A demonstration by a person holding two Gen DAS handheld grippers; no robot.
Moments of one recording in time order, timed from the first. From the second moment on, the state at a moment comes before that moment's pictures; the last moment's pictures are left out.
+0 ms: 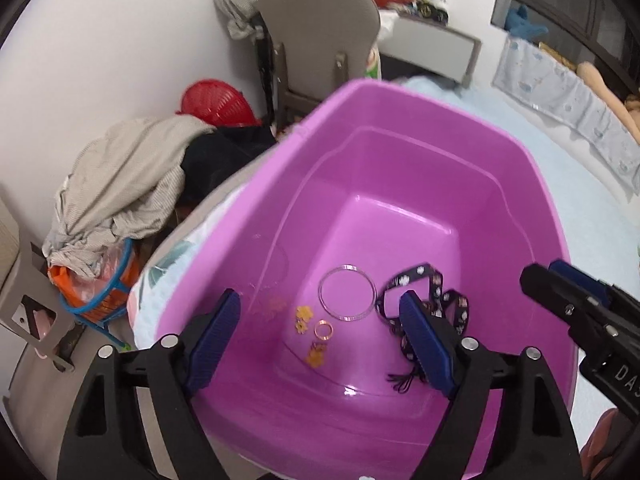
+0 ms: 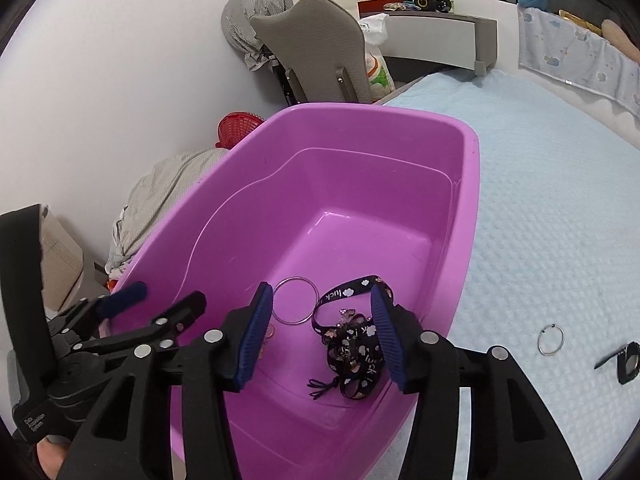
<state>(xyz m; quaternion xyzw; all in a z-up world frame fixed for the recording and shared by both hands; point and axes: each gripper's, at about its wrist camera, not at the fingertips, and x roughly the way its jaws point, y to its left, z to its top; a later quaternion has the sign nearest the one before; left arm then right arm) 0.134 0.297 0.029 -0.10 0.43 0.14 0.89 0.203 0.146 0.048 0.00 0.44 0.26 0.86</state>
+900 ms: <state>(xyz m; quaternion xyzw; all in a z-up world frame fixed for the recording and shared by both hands) 0.100 0.267 0.048 -0.07 0.42 0.13 0.90 0.161 0.107 0.063 0.05 0.42 0.28 0.86</state>
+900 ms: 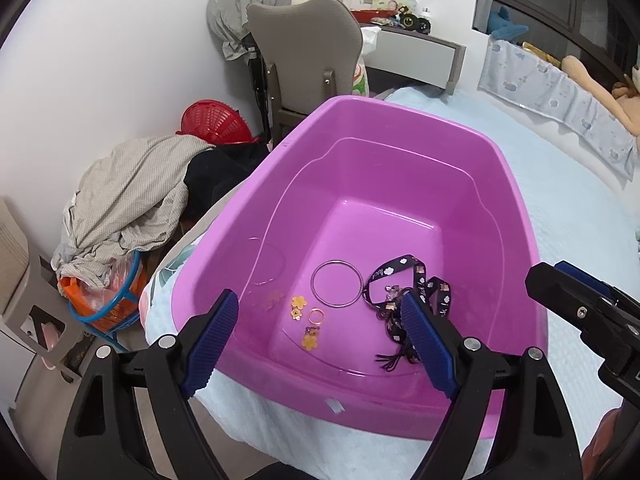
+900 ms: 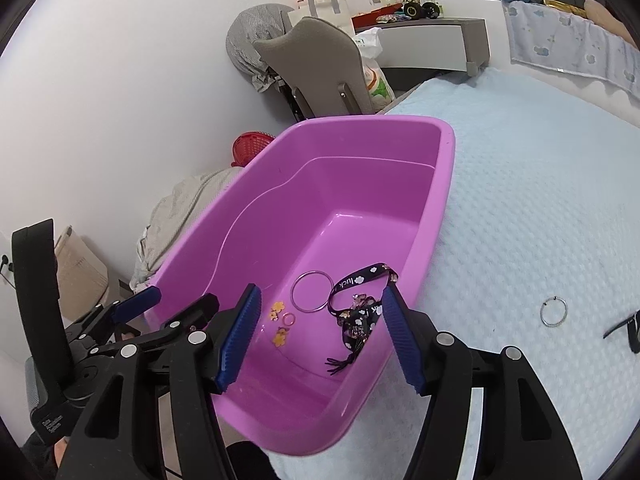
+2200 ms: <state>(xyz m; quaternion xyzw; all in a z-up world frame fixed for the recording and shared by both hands) 0.058 0.169 0.089 -0.02 0.39 0.07 0.92 0.092 -0.036 0.074 0.15 0.37 0.22 0.89</state>
